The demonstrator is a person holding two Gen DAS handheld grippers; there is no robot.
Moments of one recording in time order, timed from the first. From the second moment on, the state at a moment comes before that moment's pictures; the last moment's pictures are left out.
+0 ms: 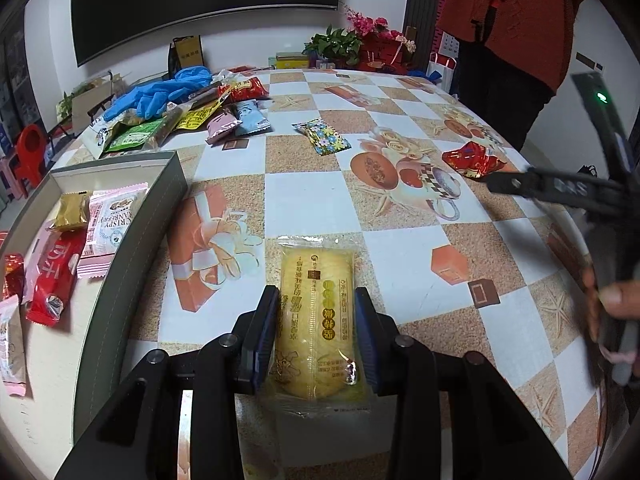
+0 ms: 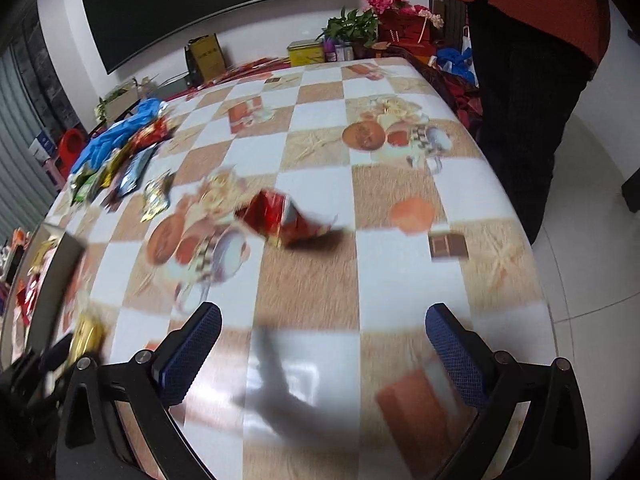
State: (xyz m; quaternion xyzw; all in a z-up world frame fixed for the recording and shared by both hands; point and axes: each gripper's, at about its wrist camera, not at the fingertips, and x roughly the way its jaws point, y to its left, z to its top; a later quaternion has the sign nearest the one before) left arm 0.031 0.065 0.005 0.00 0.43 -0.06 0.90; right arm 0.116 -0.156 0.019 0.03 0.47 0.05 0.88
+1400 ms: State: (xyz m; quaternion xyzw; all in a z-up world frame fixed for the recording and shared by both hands) left arm 0.032 0.069 0.005 -0.02 0.43 -0.06 0.90; right arm 0.121 -0.090 0.010 -0.03 0.45 0.08 0.89
